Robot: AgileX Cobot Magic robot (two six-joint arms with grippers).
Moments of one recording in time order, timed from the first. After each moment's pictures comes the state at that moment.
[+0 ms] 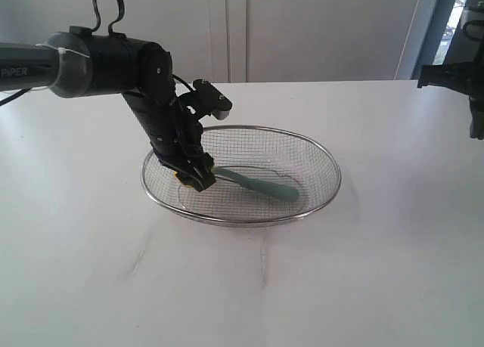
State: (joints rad) left arm -0.57 2.07 -1.61 -0.08 0.83 0.48; right arm 0.04 1.69 -1.46 -0.16 1.19 0.45
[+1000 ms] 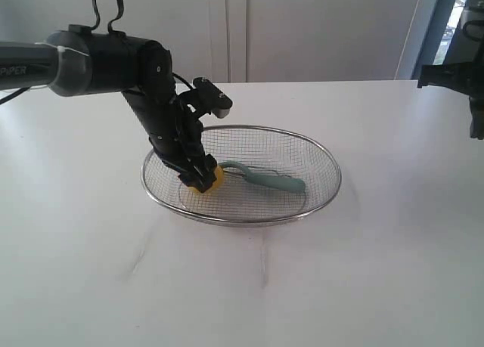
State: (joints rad) left arm -0.57 2.07 -1.62 -0.08 0.83 0.48; right arm 0.04 1.69 -1.46 -0.16 1.19 0.45
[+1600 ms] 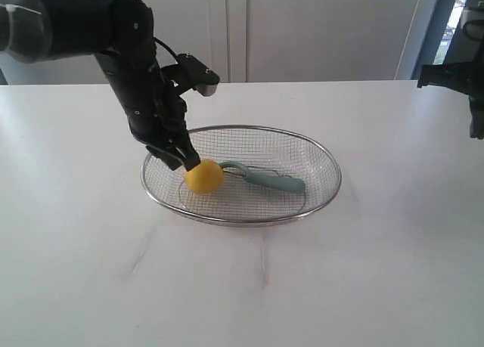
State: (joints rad) left arm -0.57 1.94 -1.62 -0.04 1.04 0.42; right arm 0.04 1.69 -1.46 -0.16 1.19 0.45
